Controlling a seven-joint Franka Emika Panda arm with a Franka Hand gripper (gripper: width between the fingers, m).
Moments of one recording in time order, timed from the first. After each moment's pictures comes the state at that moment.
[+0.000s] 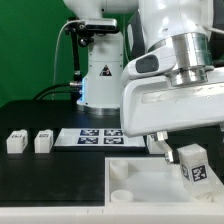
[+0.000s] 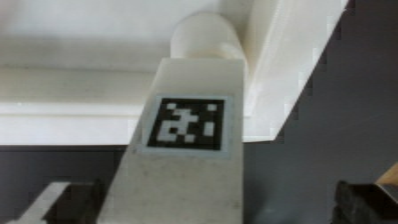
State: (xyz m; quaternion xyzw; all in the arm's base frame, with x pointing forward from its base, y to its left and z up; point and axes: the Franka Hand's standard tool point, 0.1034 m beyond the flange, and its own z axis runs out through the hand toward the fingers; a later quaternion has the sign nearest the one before) arm 0.620 0.111 0.085 -0.97 -0.05 -0.24 0.06
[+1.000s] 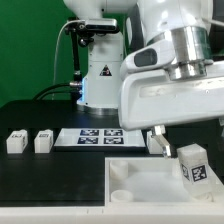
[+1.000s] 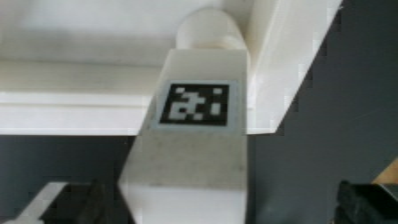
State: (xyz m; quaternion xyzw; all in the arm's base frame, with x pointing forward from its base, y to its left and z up) arm 0.616 0.106 0.101 -0.98 -0.06 -0.20 0.06
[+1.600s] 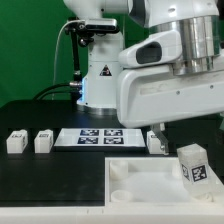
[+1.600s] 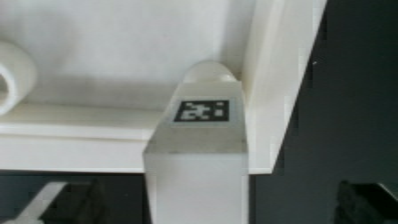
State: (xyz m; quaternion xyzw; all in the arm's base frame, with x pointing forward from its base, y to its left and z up) arm 0.612 0.107 0.097 -0.99 -0.06 0.02 0.08
